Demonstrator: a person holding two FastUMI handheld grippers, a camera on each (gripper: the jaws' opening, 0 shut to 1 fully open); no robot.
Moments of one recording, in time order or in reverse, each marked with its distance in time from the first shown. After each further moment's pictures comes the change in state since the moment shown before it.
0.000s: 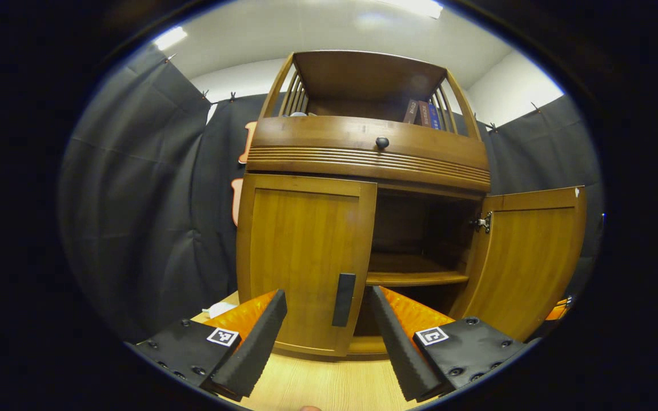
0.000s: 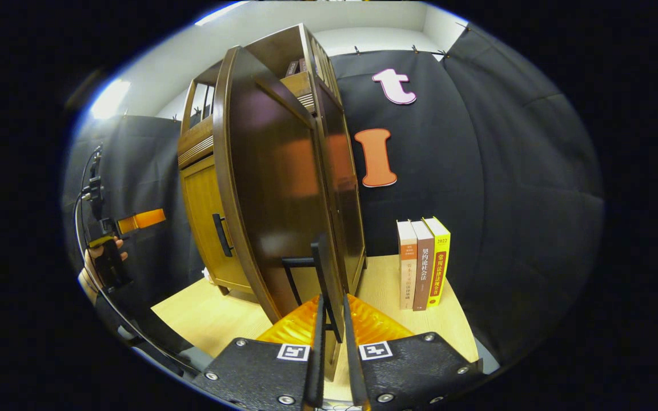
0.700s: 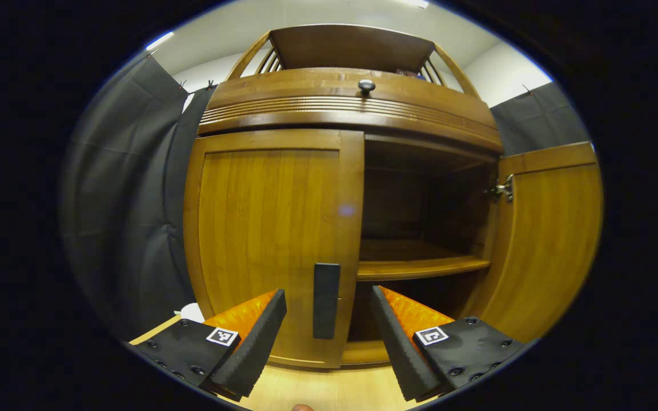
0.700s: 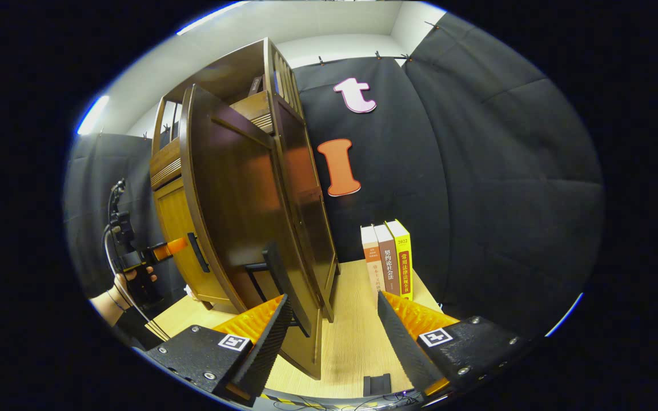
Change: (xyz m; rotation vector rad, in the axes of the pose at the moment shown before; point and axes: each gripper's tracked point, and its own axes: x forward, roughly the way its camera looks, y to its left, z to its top) left arm 0.111 -0.018 -0.067 0.057 0.046 -0.022; right arm -0.030 -0.045 0.013 0.064 -0.064 -0.170
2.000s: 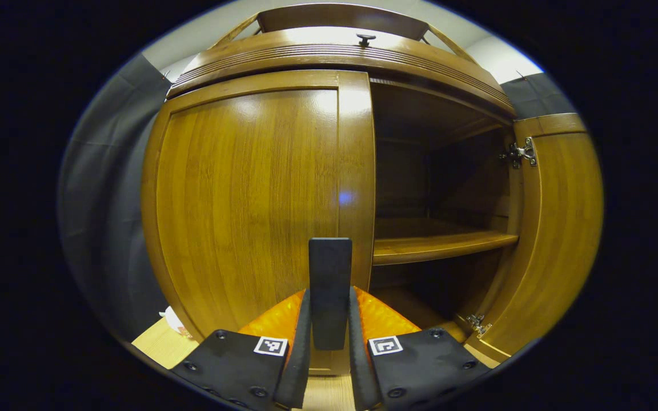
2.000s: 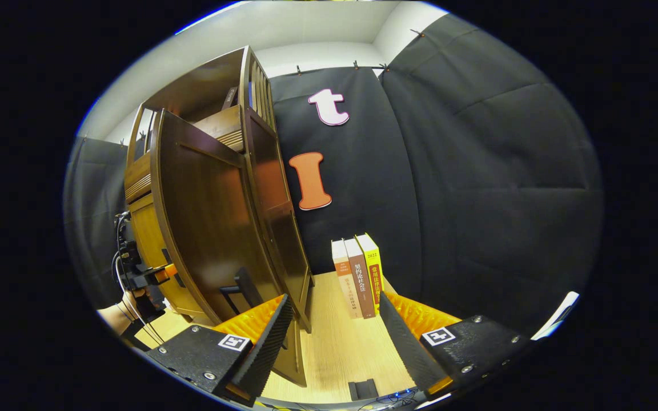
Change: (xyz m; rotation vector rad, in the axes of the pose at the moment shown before) left arm 0.057 -0.007 -0.045 0.009 0.051 -0.097; right arm -0.006 -0.022 0.025 0.006 -0.060 -0.137
